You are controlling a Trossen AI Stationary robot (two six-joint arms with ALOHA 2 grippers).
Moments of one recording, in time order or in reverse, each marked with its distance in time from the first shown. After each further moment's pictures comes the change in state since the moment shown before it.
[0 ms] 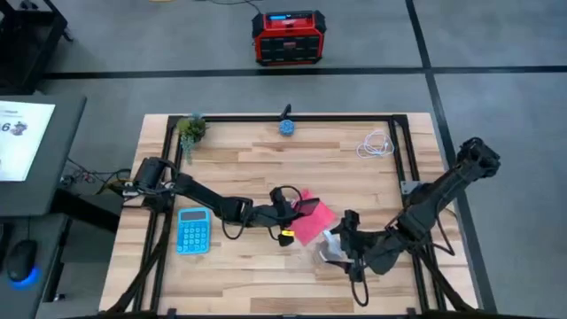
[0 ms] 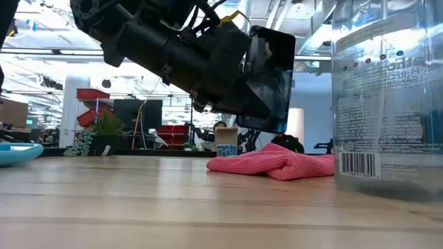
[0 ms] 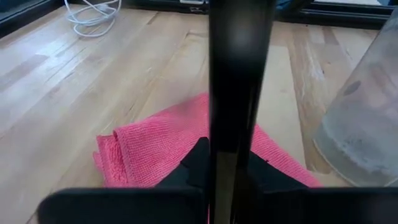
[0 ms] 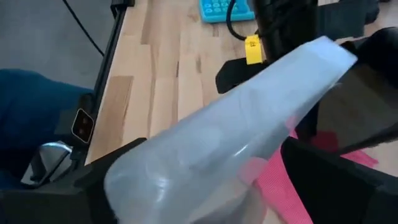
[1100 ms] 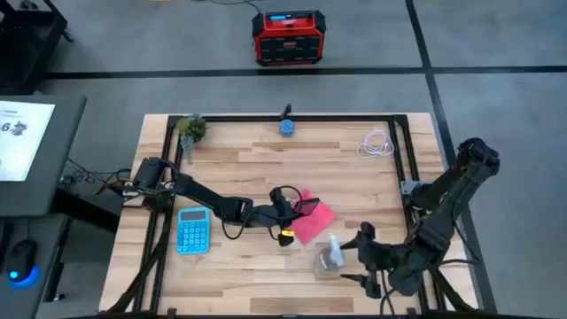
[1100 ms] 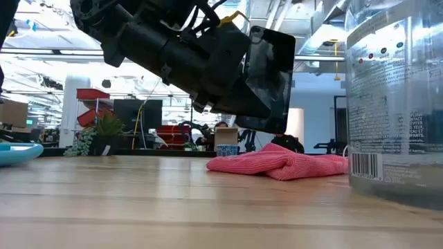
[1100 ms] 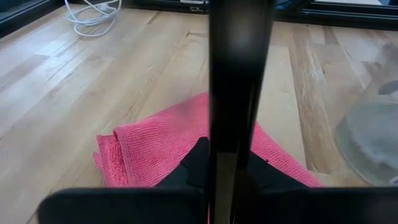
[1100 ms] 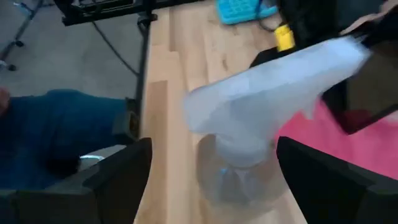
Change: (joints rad) left arm 0.000 0.000 0.000 0.001 0.000 0.000; right arm 0.164 0.000 0.073 -0.153 0.121 0.217
